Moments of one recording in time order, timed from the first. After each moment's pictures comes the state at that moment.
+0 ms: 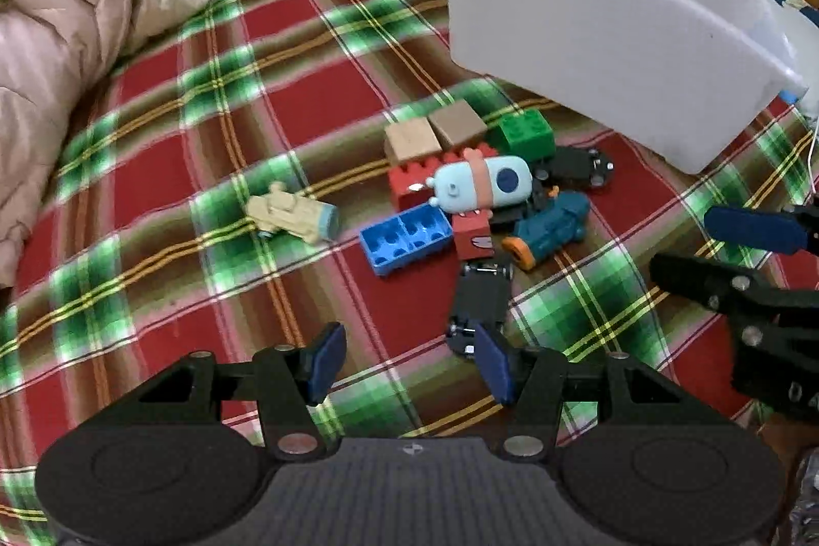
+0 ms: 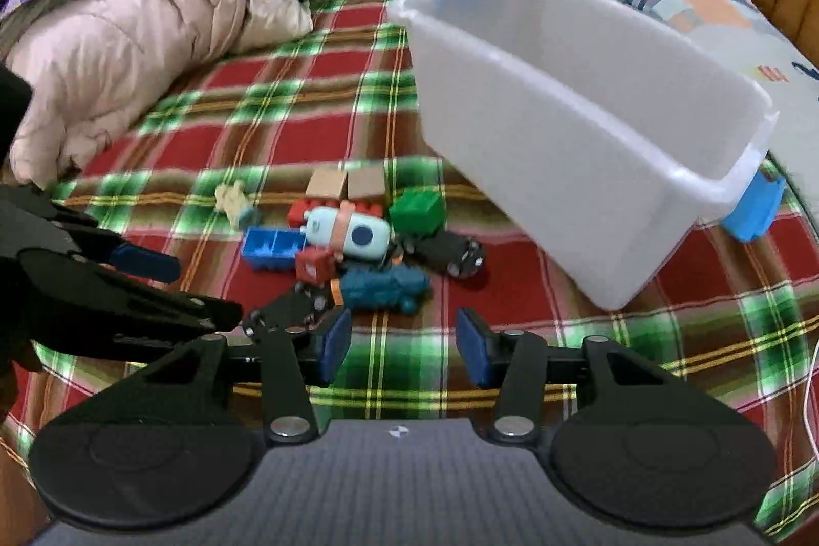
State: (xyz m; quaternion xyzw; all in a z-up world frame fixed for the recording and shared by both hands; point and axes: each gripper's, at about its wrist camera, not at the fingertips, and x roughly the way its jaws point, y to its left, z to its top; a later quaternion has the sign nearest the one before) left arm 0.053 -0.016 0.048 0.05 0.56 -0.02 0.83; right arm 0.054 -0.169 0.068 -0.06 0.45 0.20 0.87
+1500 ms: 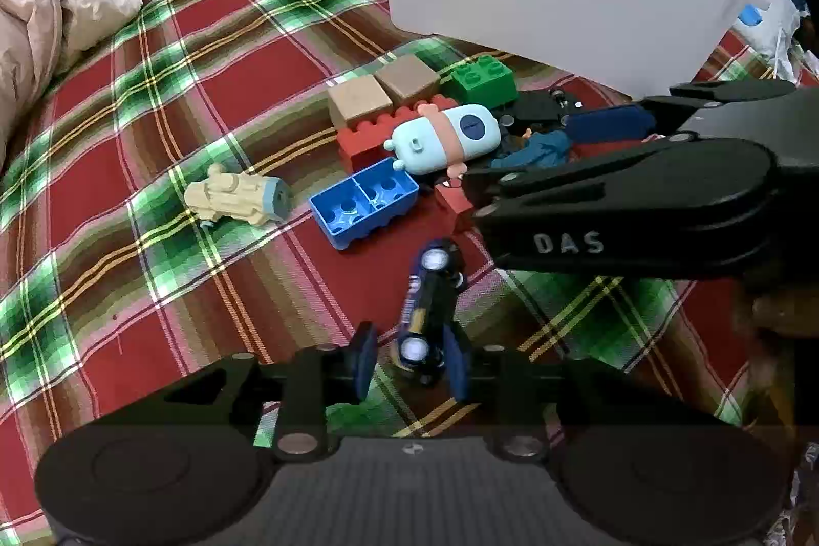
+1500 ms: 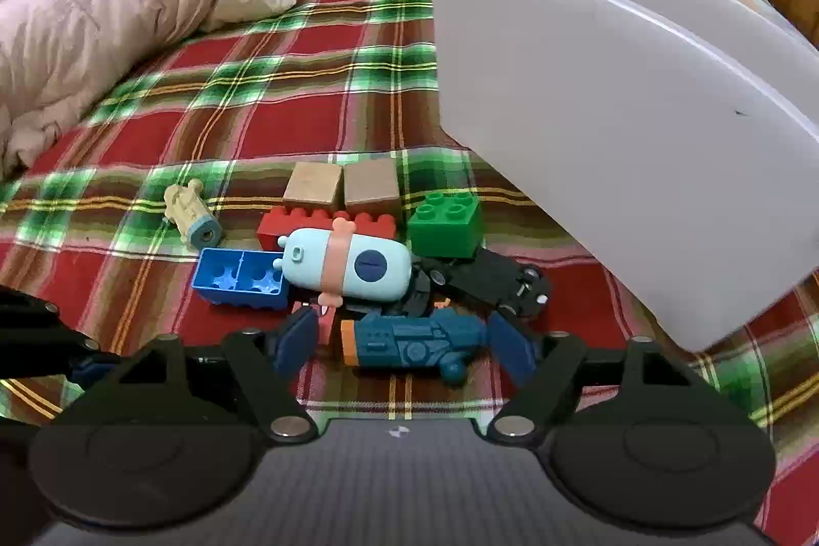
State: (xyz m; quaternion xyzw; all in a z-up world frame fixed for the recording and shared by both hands) left arm 0.042 -0.009 0.018 0.07 0.55 -0.10 0.83; right arm 0.095 -0.118 0.009 -0.08 0.44 0.18 0.88
